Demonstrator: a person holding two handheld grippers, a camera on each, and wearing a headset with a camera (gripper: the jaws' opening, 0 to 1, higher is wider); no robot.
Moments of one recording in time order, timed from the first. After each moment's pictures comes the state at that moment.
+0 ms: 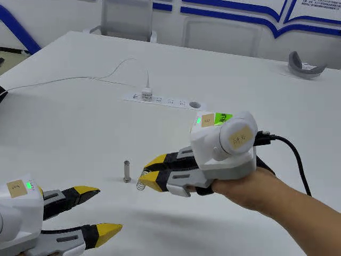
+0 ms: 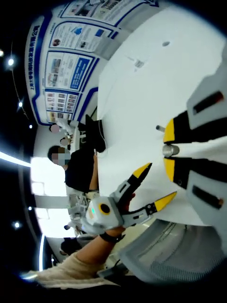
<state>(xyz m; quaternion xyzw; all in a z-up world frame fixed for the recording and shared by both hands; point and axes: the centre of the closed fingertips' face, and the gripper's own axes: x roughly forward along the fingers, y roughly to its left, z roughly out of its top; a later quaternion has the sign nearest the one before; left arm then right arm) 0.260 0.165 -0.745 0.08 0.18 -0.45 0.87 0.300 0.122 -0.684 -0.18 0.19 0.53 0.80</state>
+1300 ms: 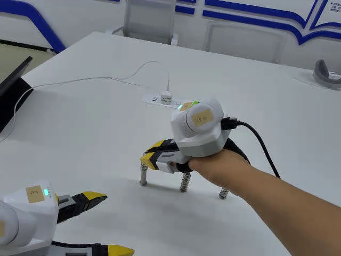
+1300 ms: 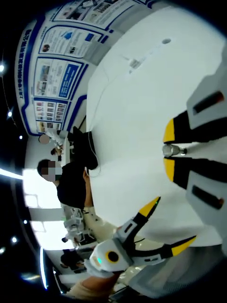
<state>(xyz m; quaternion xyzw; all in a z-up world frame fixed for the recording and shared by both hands) 0.249 0.172 -0.756 0.07 0.21 -0.45 0.86 0.365 0.160 -0.721 -0.19 0.25 0.50 0.81</state>
